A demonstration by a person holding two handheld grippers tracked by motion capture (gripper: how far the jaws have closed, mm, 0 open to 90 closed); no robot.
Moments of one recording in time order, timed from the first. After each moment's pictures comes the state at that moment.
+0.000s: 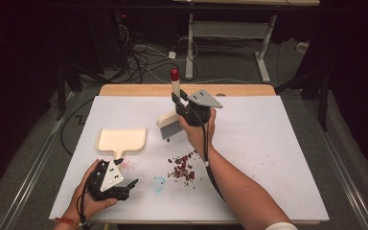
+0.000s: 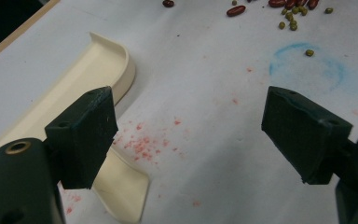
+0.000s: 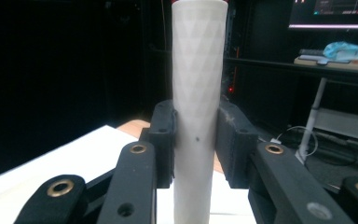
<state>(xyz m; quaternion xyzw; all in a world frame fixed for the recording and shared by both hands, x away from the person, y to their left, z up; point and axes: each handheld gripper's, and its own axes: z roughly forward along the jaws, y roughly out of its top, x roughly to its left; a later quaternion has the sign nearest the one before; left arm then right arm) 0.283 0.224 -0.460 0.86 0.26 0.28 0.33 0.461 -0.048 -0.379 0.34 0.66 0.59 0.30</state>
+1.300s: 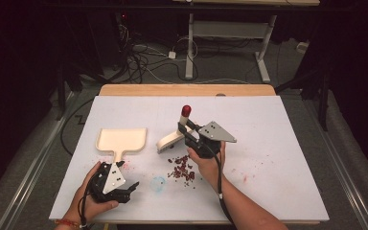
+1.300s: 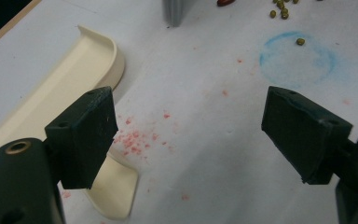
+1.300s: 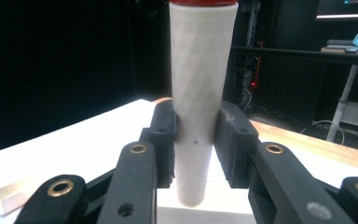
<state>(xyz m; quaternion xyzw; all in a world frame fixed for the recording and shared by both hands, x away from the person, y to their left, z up) 0.280 0.220 -0.463 0.87 0.26 0.27 0.32 0.380 -0.087 -0.417 0.31 0.68 0.61 0.27</state>
